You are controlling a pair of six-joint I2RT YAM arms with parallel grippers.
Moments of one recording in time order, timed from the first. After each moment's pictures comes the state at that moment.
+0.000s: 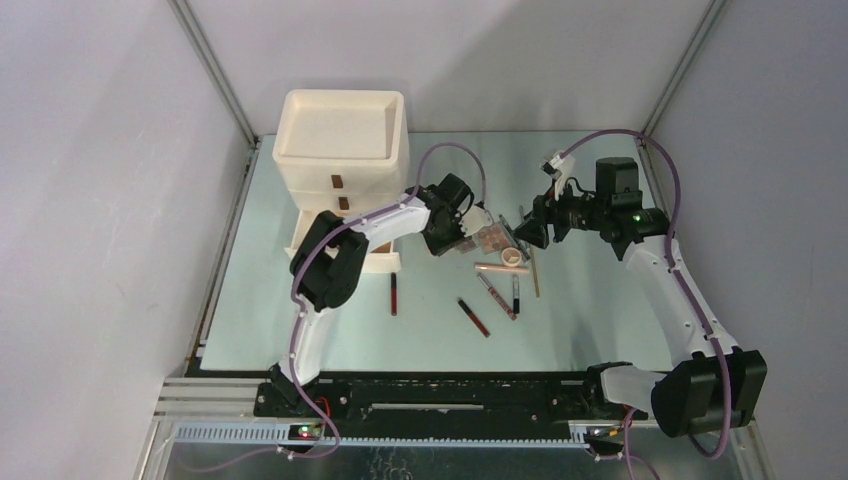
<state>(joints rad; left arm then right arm) -0.70 2.15 1.65 -0.70 0.06 0.52 0.13 1.21 1.12 -0.58 -0.82 -0.28</state>
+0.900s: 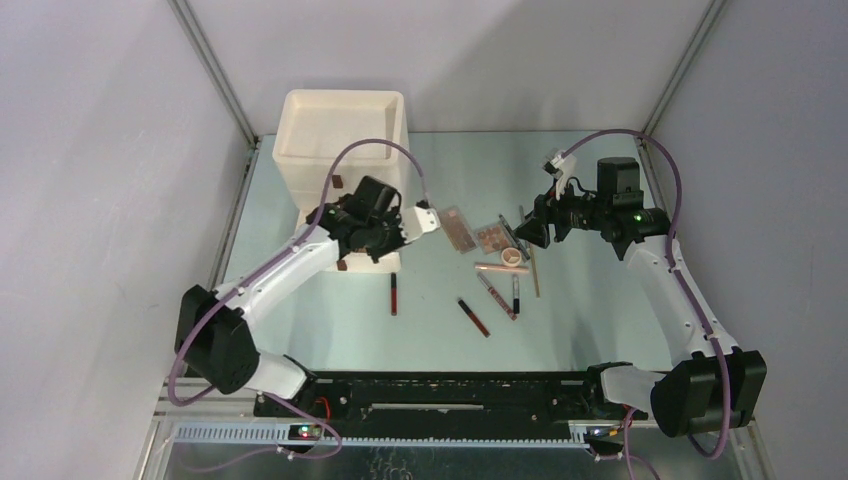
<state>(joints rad) -0.61 1.44 1.19 -0.72 0.12 0.67 0.12 1.21 1.12 -0.58 -0.82 -0.28</state>
